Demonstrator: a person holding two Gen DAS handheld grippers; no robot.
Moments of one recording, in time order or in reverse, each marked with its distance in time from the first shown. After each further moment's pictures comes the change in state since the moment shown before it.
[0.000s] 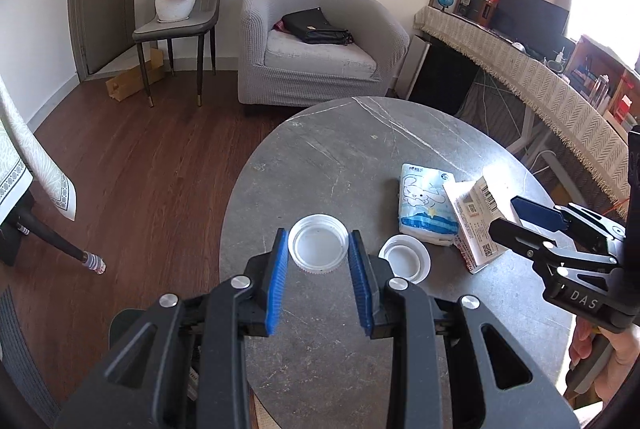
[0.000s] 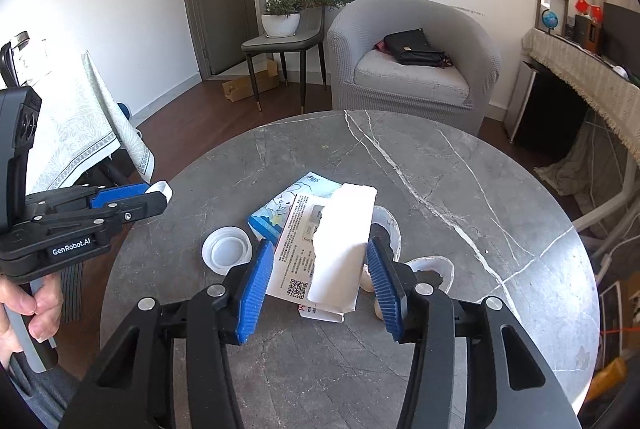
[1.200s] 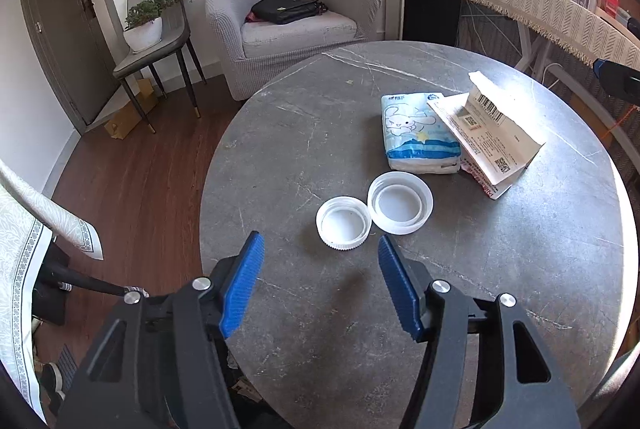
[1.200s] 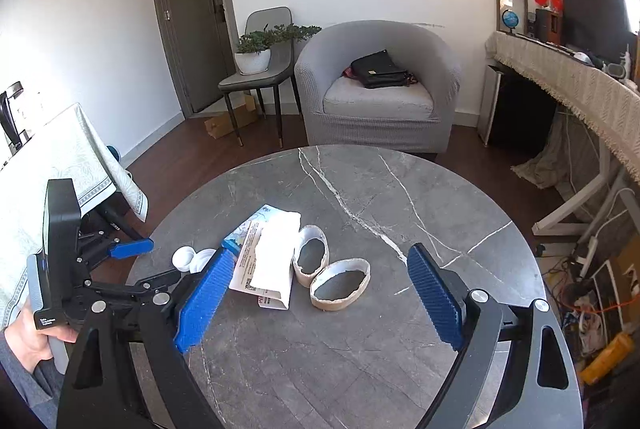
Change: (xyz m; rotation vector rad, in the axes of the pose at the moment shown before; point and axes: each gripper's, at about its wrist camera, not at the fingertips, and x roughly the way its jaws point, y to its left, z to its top) left arm 0.028 -0.039 -0.028 0.284 0.097 0.116; right arm -0.067 -0.050 -0.006 0.109 -0.107 -0.028
